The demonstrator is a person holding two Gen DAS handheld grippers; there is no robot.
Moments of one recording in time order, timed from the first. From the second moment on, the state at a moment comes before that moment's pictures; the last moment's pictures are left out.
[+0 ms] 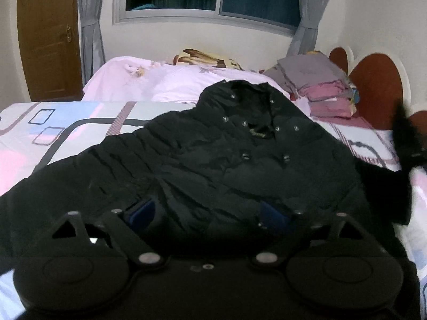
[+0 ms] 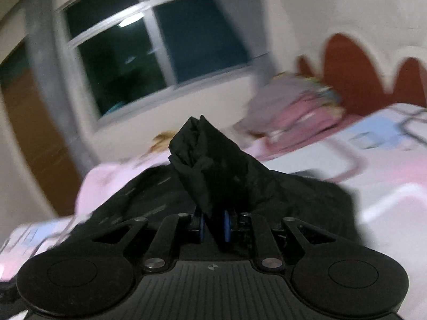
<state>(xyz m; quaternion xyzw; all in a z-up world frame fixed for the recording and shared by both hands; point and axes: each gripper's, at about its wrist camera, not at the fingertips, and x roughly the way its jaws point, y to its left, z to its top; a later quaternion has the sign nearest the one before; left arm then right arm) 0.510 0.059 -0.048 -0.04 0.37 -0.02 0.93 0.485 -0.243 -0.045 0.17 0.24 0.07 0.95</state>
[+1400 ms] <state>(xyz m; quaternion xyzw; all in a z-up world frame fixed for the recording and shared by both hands) 0.571 0.077 -0.101 -0.05 0.37 -0.03 0.93 0.492 -0.297 -0.103 0.17 0.33 0.01 0.93</state>
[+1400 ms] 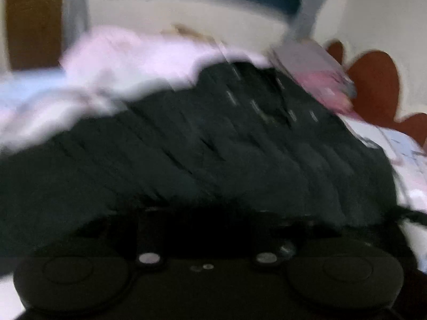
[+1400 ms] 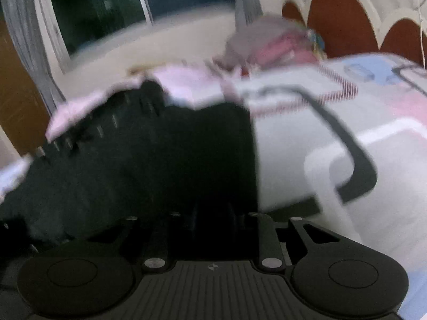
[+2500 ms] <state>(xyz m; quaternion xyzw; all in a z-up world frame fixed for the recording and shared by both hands) 0.598 0.009 -0.142 0.00 0.41 -0.06 0.91 0.529 -0.308 -0.132 0.09 0.39 0.04 0.92</state>
